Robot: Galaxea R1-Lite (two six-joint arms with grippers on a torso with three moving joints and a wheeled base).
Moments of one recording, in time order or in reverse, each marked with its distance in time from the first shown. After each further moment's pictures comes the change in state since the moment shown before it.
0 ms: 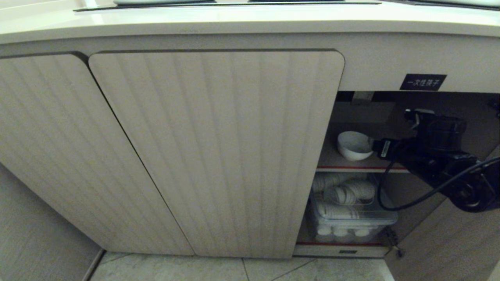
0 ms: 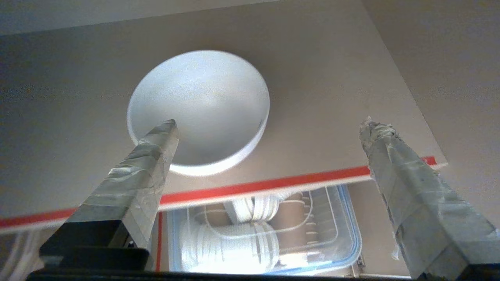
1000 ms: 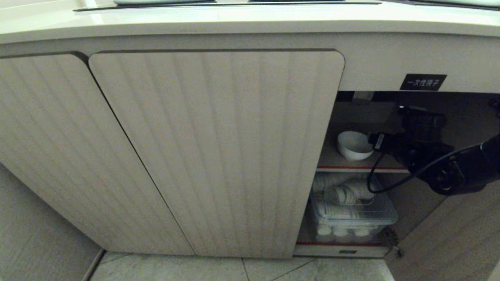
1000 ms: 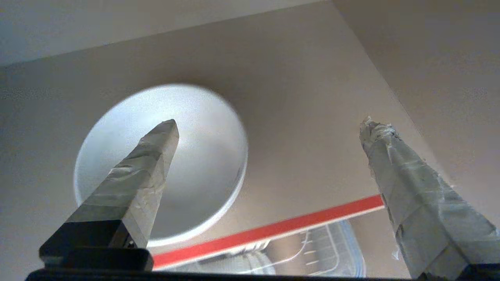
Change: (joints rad) left arm 0.000 0.000 0.000 0.001 0.000 0.000; right arm -0.020 0.143 -0.180 0.029 -0.084 0.040
